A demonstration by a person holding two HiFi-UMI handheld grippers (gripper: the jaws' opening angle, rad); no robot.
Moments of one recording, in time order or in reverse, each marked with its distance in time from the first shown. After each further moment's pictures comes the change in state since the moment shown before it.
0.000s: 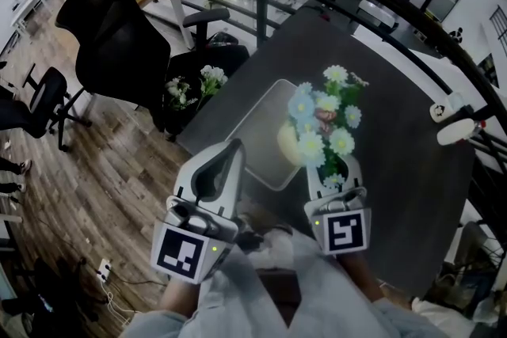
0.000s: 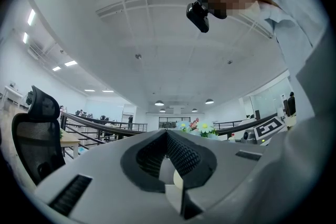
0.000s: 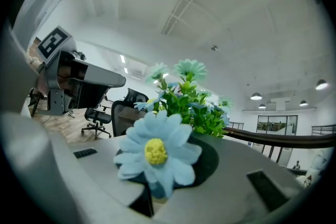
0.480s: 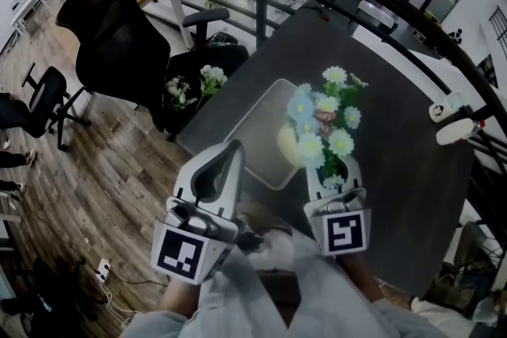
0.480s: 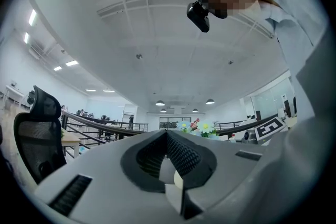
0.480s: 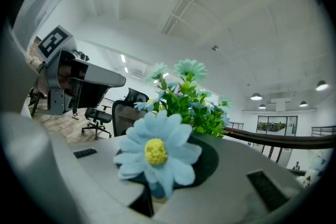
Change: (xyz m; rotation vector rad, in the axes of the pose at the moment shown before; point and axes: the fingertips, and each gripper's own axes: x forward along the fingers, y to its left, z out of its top) left arm -0.001 0.000 0.002 -0.008 0.000 0.009; right arm -0.002 0.000 0.001 -0.005 0.006 0.002
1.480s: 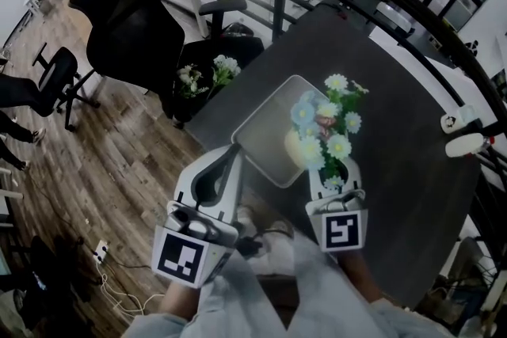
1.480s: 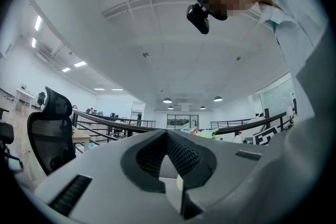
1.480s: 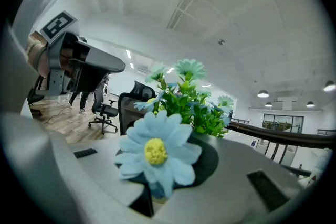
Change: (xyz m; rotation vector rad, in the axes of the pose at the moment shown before) left arm -0.013 -0.001 -0.007 -0.009 0.031 0.091; right arm 0.002 0.006 -0.035 -0.018 0.058 0.063
